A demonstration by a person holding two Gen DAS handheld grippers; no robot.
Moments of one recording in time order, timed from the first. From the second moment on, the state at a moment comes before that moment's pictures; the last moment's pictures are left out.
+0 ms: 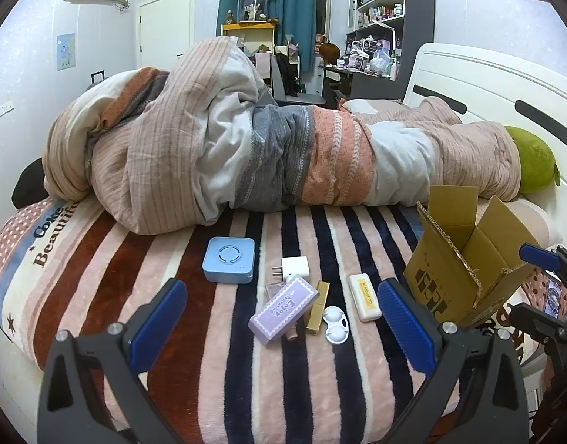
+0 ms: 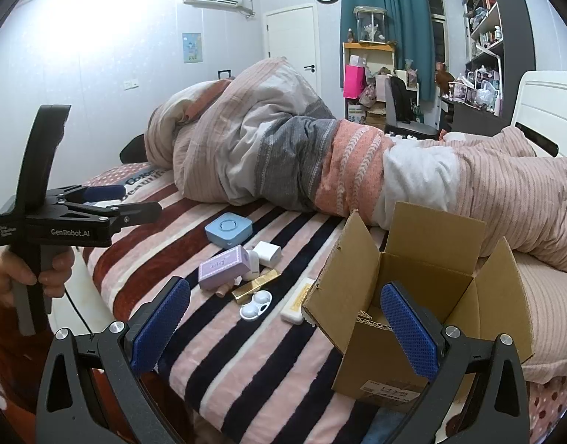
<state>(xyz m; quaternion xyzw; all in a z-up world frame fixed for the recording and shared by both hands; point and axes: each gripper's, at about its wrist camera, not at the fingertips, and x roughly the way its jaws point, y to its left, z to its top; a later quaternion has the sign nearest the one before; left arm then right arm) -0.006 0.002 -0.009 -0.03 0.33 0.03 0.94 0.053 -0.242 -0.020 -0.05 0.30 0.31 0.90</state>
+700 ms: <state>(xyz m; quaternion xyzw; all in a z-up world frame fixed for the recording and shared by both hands) -0.004 0.002 -0.010 -0.03 0.33 0.04 0.94 0.054 -0.244 -0.023 -0.04 0.30 0.32 0.90</state>
